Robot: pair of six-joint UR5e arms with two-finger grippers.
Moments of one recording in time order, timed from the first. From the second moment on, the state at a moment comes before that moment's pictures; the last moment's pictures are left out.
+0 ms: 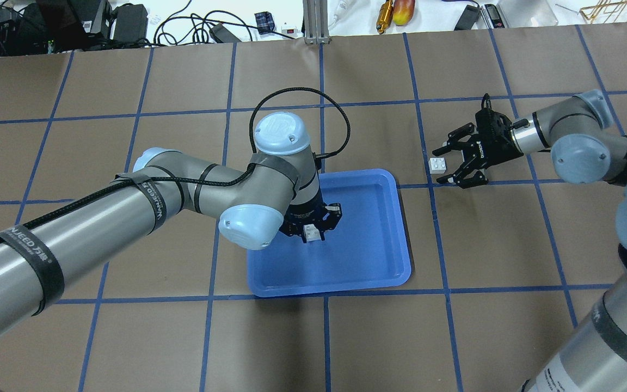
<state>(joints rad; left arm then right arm) -1.94 -1.99 -1.88 -0.94 1.43 -0.46 1.18 -1.01 1.86 -2.05 -0.78 -2.11</state>
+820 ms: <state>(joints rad) -1.87 -1.90 -1.88 -0.93 1.38 -0.44 1.18 -1.03 1.86 -2.05 -0.78 -2.10</state>
